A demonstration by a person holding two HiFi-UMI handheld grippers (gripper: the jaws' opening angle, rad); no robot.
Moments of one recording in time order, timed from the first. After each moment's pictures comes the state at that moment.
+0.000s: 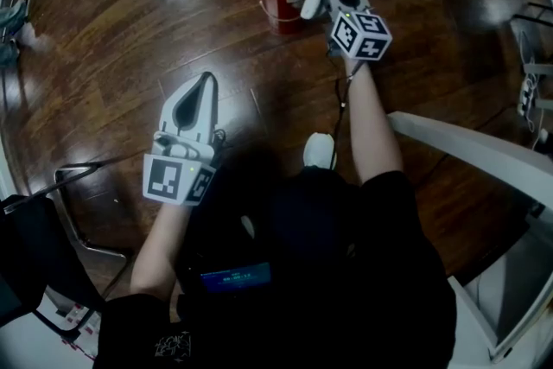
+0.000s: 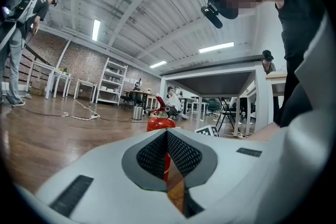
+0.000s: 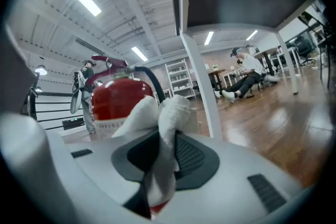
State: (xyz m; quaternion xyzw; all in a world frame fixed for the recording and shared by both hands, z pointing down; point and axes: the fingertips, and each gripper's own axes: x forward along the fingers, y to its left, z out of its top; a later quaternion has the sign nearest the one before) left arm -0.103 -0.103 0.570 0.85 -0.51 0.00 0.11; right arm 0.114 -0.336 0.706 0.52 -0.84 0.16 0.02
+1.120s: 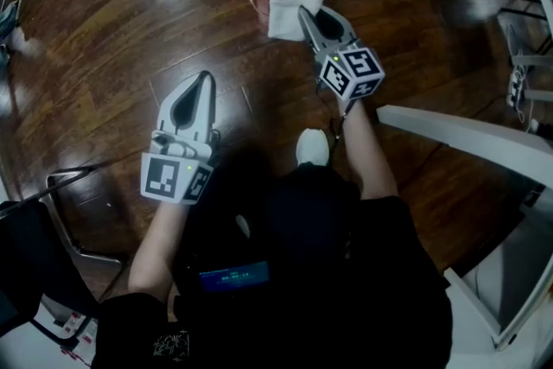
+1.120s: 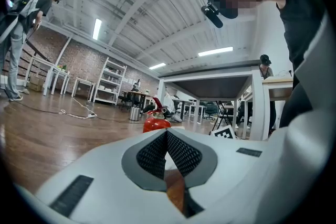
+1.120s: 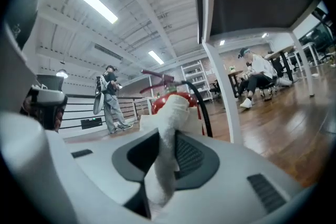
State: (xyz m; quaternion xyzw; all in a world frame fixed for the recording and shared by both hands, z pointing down) left arm -0.099 -0.093 0.569 0.86 -0.50 -0.02 0.12; right arm 0.071 -0.234 0.666 0.43 -0.89 0.14 0.01
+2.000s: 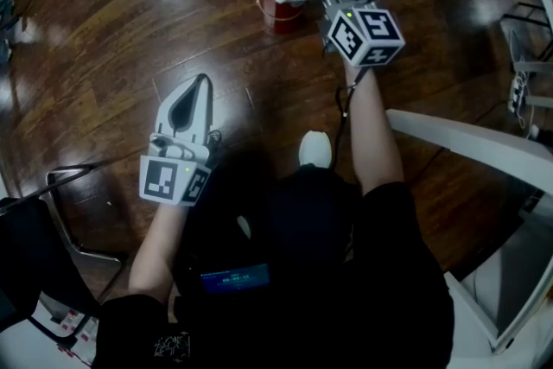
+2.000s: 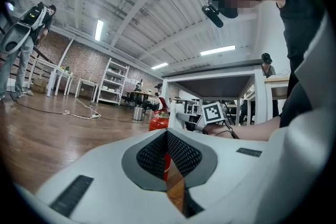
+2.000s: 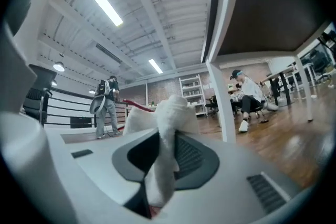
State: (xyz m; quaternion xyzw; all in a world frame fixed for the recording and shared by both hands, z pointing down) left arm -0.117 -0.091 0.572 0.85 -0.51 -0.02 0.12; right arm 0.071 -0.303 0.572 0.48 -0.88 0.07 -0.02
